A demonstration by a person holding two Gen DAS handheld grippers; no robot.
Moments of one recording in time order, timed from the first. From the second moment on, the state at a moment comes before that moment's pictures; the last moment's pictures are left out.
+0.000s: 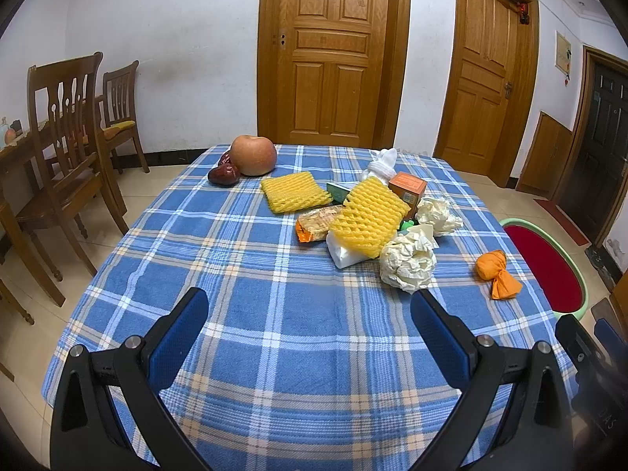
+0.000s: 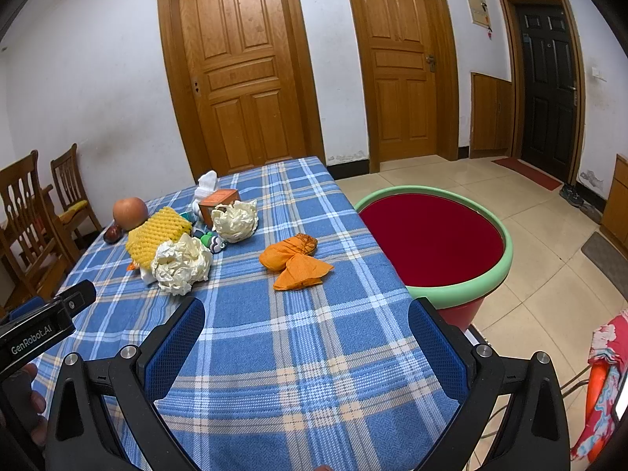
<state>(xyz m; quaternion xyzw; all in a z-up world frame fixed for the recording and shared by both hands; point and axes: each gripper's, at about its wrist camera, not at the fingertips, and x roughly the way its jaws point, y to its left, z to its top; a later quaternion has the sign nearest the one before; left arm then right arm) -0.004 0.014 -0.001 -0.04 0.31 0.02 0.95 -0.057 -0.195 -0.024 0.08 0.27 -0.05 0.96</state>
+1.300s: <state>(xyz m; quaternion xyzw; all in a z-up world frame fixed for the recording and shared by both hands) 0.101 0.054 0.007 -0.01 0.34 0.02 0.94 0.018 -0.205 -0.027 0.08 0.32 -0.05 0.94</state>
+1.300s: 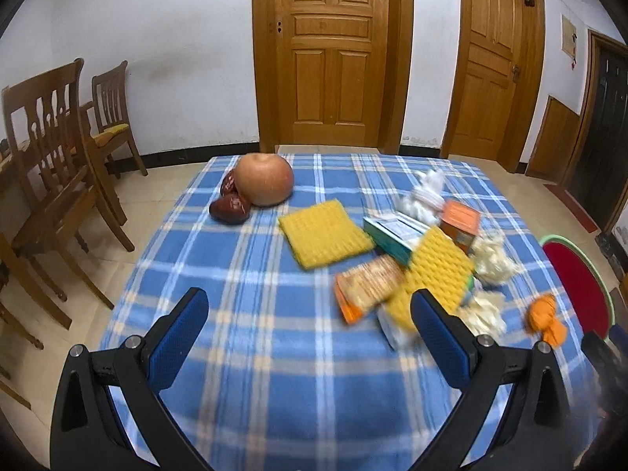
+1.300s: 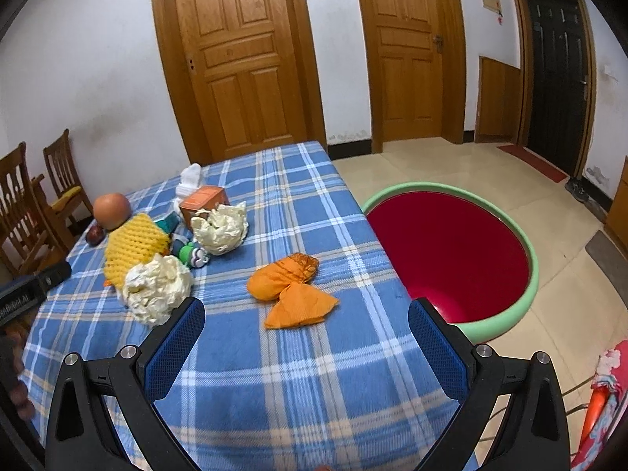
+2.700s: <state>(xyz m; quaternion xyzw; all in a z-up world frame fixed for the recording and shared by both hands) 0.215 0.053 -0.051 -0.06 0.44 -0.12 0.89 0.087 -0.202 -0.067 0.08 0.41 -0.01 0.91</state>
